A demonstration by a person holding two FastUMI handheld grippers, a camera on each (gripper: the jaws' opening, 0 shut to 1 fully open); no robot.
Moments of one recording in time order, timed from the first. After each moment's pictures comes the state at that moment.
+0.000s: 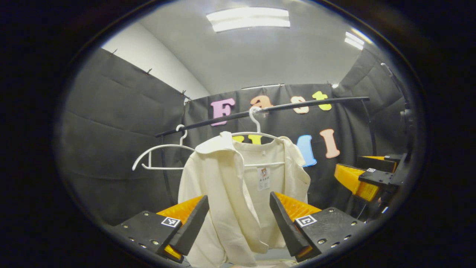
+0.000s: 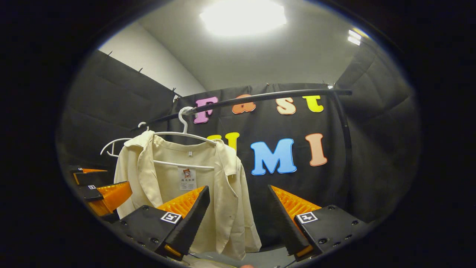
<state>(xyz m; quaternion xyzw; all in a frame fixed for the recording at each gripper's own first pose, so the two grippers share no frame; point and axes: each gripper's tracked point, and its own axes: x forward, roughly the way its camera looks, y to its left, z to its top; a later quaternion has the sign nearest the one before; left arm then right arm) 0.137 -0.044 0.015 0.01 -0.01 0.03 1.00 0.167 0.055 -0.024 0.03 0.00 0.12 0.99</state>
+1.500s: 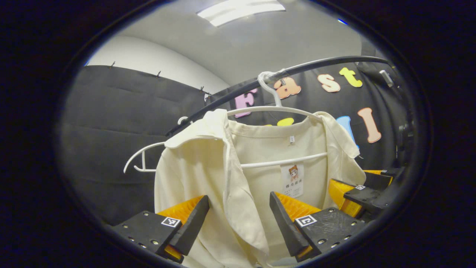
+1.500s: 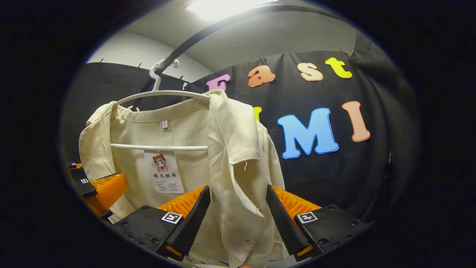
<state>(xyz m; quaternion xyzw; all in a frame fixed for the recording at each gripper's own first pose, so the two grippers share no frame) 0.261 -0.026 -0.019 0.06 0.02 0.17 0.98 0.316 0.128 -0.101 0.08 0.06 0.22 0.97</state>
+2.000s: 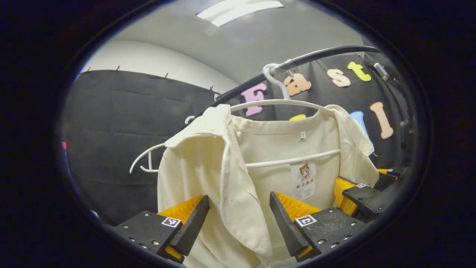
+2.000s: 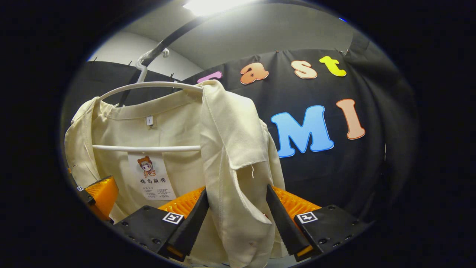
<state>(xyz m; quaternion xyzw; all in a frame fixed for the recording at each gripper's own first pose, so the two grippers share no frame) 0.273 -0.013 -0.026 0.08 0.03 0.22 0.97 0.335 0.136 -0.107 0.07 0.07 0.18 0.98</state>
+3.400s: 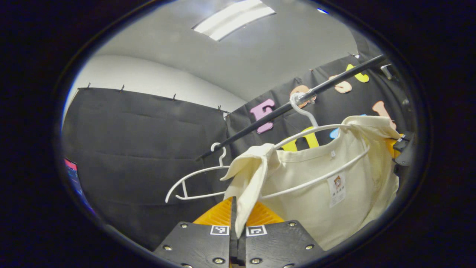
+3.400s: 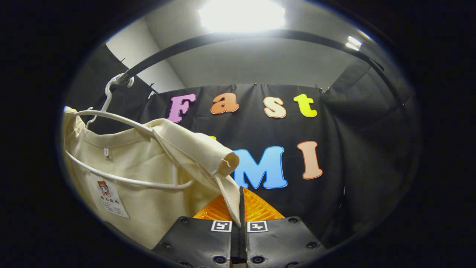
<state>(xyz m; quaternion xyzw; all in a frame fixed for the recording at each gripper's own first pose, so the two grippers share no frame) 0.218 0.040 0.048 0.14 -0.04 0.25 0.96 0.358 0.018 -0.027 0.00 -0.06 0.03 1.00</state>
